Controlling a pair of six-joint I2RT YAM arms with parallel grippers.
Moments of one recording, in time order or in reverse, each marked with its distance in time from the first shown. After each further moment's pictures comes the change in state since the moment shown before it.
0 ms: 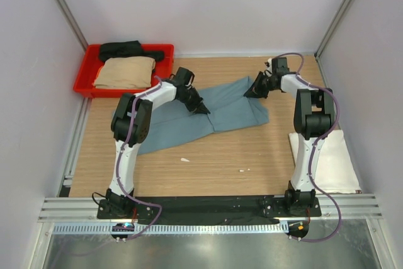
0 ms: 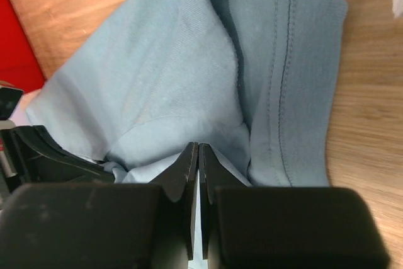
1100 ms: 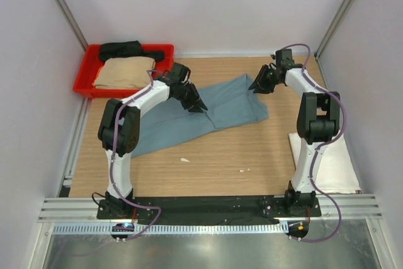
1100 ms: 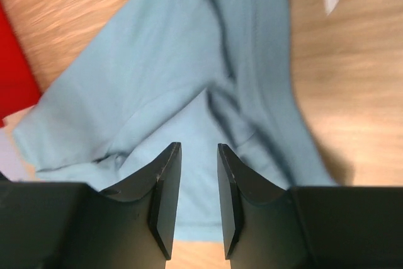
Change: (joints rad) left arm -0.006 -0.185 -0.100 -0.033 -0.053 0.099; right arm -0.004 -0.053 0.111 -0.162 0.158 -0.031
